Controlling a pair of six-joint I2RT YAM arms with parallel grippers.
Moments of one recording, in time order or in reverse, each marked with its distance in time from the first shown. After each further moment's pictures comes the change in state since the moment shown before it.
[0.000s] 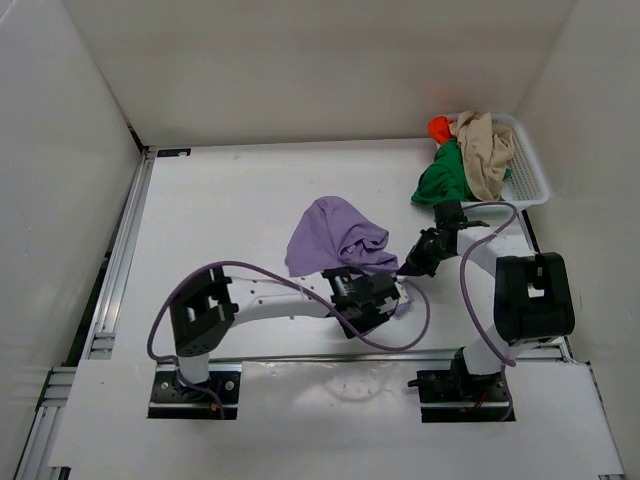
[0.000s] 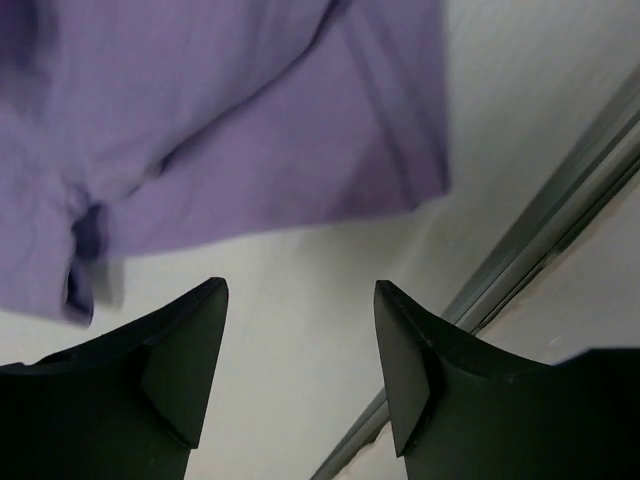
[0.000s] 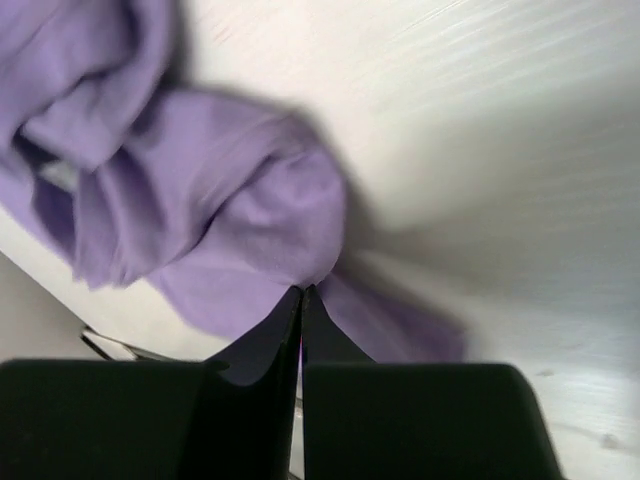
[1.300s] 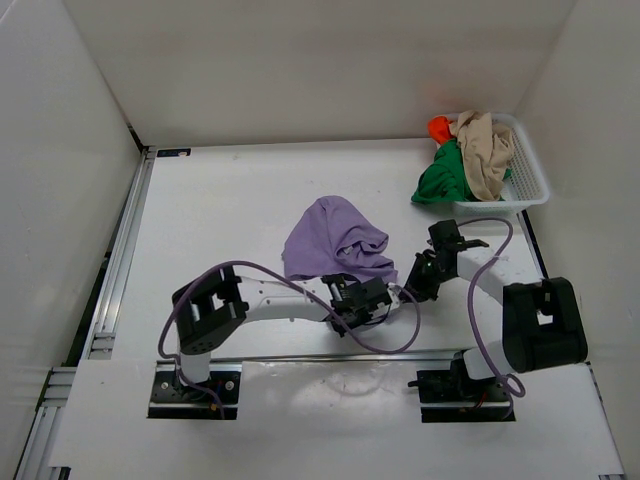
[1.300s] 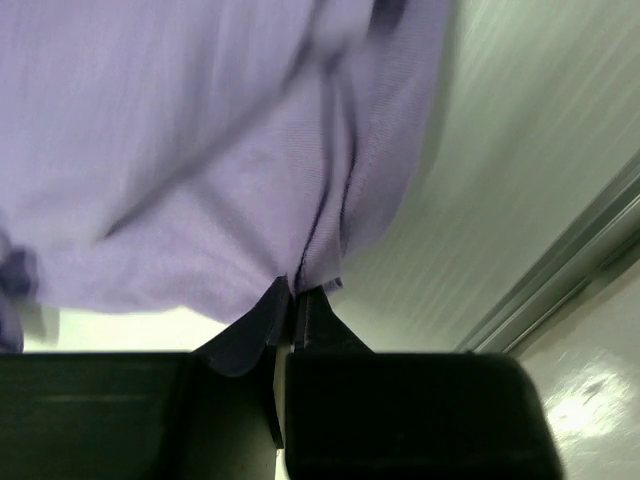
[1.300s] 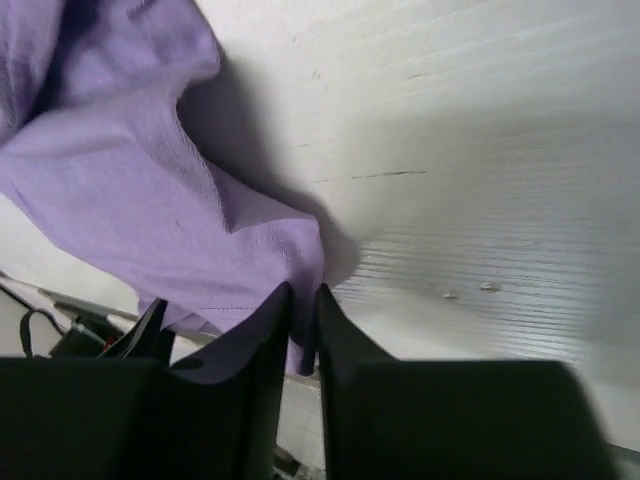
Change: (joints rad) left arm -0.016 0.076 -0.065 0.116 0.014 0.000; right arm 0.027 -0.131 -0.166 -0.080 -0.014 -0.105
